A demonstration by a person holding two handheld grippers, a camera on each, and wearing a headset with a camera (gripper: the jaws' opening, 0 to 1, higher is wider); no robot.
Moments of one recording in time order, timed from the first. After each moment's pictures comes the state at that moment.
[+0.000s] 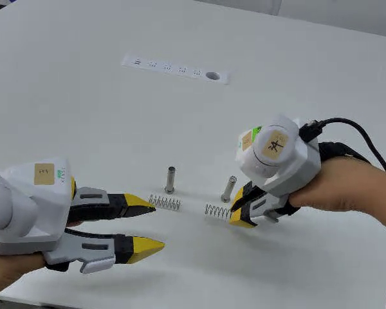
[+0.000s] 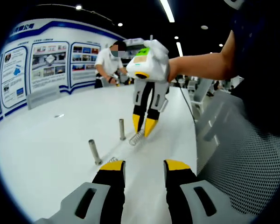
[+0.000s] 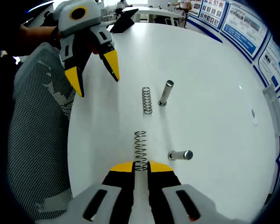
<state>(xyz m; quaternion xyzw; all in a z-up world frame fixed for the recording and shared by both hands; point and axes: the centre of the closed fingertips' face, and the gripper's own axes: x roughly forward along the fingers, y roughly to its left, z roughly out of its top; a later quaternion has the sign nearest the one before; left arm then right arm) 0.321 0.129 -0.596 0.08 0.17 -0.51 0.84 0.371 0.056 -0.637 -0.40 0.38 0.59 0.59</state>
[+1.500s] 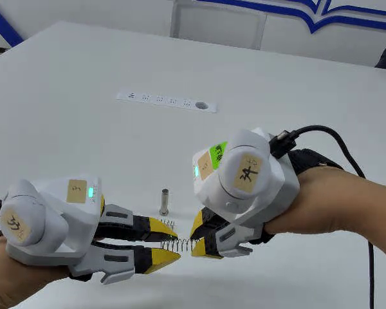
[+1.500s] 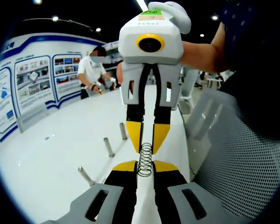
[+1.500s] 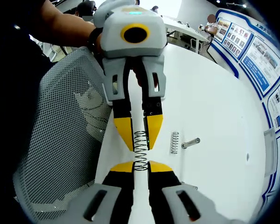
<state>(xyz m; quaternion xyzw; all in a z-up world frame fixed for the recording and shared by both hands) 0.311 0.102 -0.574 0.13 0.14 -0.55 0.81 0.310 0.102 -0.585 -0.44 0.28 0.65 0.55</state>
